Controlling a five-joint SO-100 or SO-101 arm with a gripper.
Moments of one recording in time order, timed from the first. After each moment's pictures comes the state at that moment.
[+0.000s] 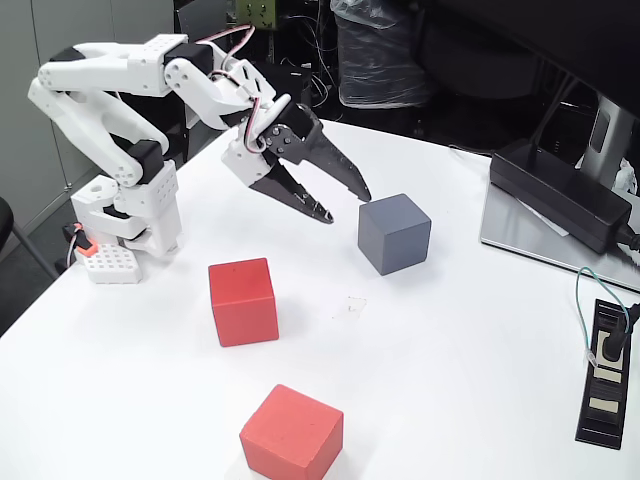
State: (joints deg) arm -8.4 145.0 147.0 40.2 -5.1
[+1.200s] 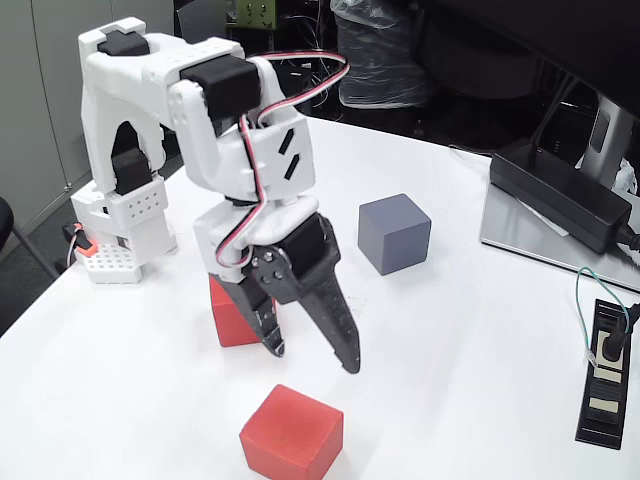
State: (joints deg) arm 23.9 87.7 83.0 73.7 -23.5
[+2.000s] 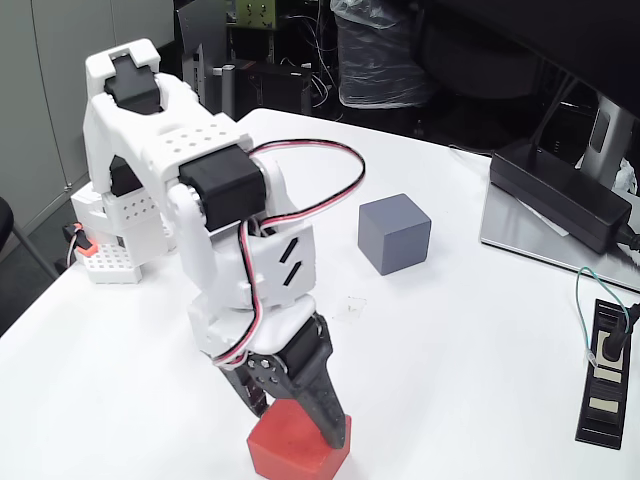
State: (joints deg) arm 28.5 68.9 69.9 75.6 -28.4
